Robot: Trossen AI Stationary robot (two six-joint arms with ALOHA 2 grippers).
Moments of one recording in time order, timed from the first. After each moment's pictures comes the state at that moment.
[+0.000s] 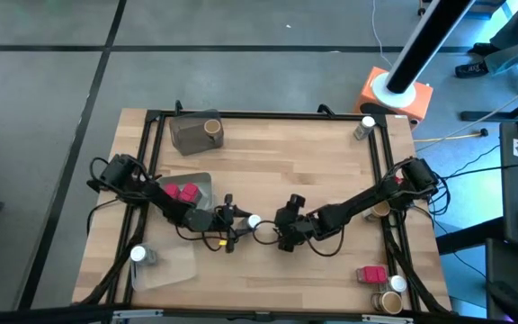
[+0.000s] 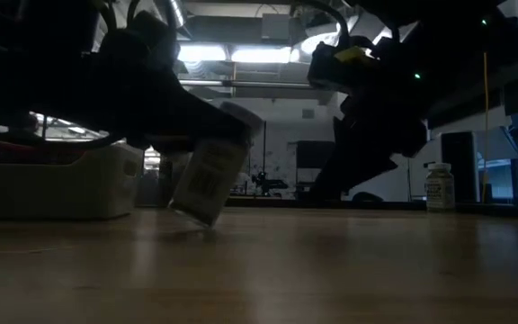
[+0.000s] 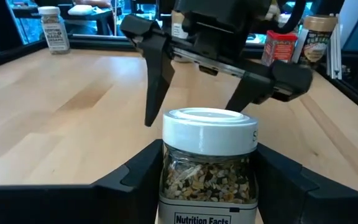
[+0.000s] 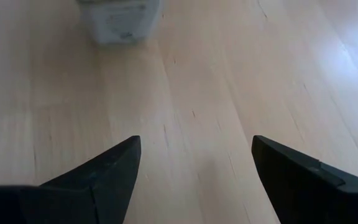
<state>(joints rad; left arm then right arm) -0.40 1.87 0.51 1.15 -0.50 -0.15 0.39 1.84 1.01 -0.16 0.49 0.44</state>
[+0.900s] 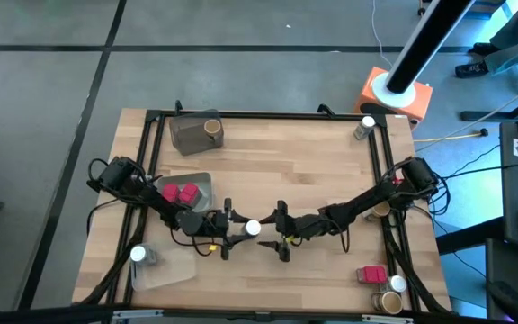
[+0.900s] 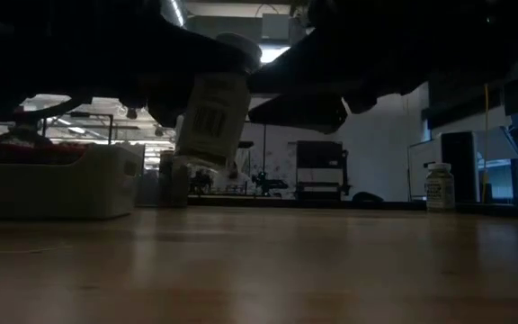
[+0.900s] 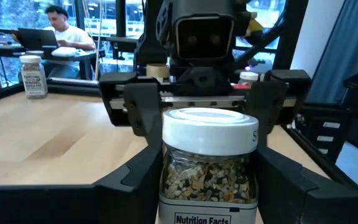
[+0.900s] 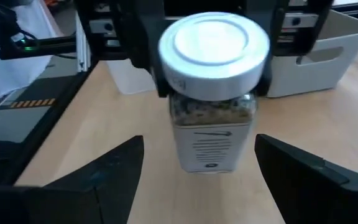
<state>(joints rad) -0.46 1.87 0.51 1.36 -0.50 -0.10 0.39 1.84 0.82 0.70 0.27 0.23</state>
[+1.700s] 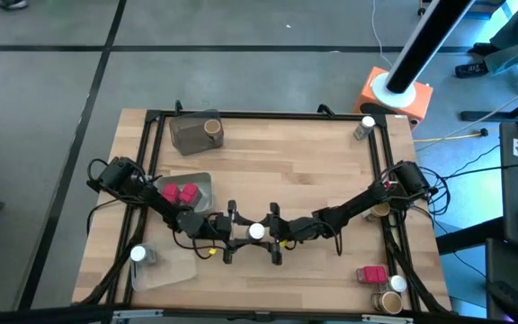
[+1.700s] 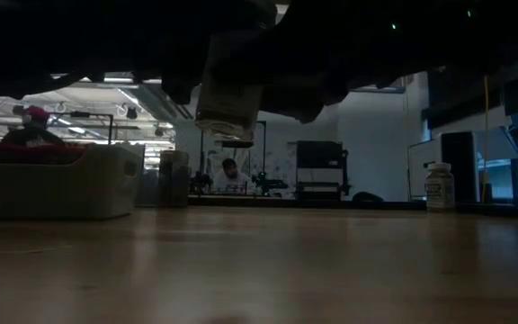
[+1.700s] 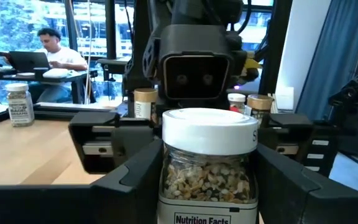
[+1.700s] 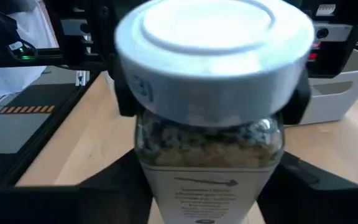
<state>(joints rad) -0.47 1.87 0.58 1.38 -0.48 -0.03 0.39 1.92 0.91 0.75 0.29 0.15</state>
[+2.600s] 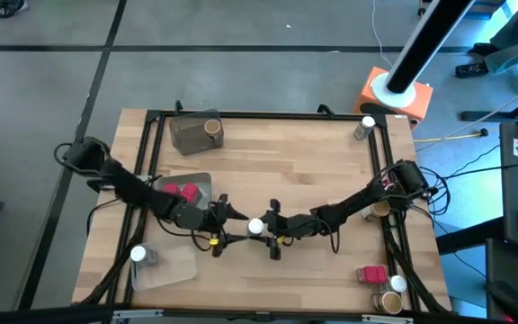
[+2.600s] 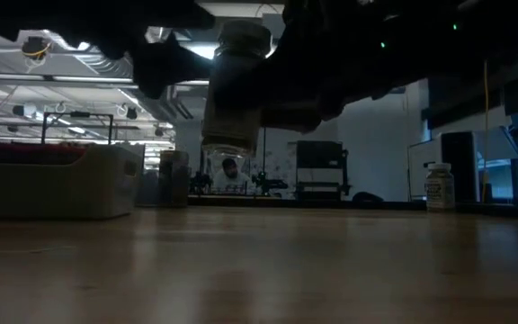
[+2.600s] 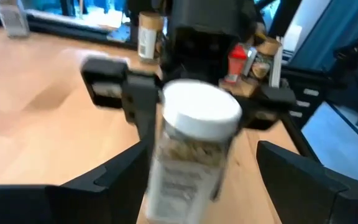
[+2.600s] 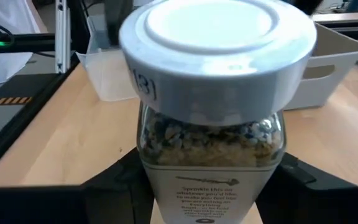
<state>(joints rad) -0.44 1.47 0.60 0.58 -0.40 -0.32 0.36 1.92 0.91 0.71 0.30 0.15</state>
